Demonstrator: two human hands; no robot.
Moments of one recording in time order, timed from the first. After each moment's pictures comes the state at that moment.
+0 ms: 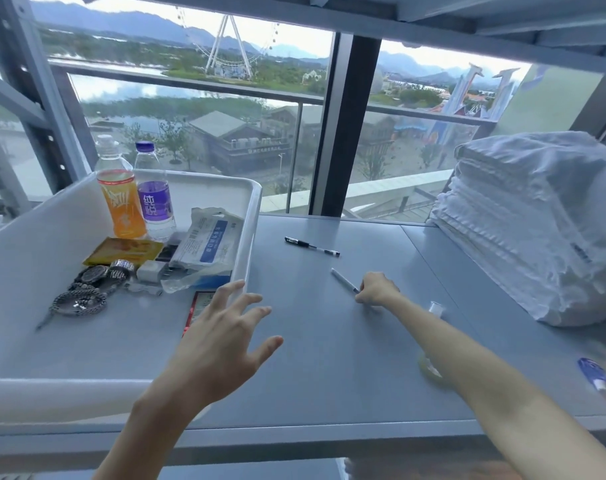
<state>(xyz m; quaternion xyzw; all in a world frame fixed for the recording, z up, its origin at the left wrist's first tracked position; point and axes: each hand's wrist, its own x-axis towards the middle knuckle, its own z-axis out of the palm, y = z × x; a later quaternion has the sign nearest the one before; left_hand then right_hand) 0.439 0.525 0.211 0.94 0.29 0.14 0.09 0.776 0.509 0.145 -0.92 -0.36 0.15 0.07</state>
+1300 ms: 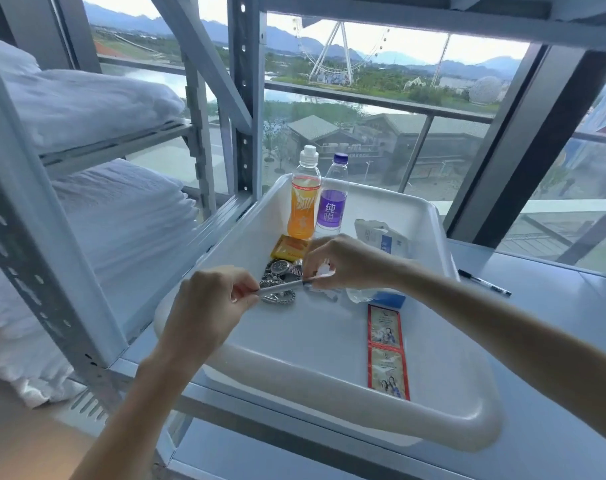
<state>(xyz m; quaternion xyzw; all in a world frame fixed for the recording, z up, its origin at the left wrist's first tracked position) 0.207 0.656 0.228 0.79 0.49 0.34 0.15 0.439 0.672 0.261 -0.53 -0.84 0.07 0.08</state>
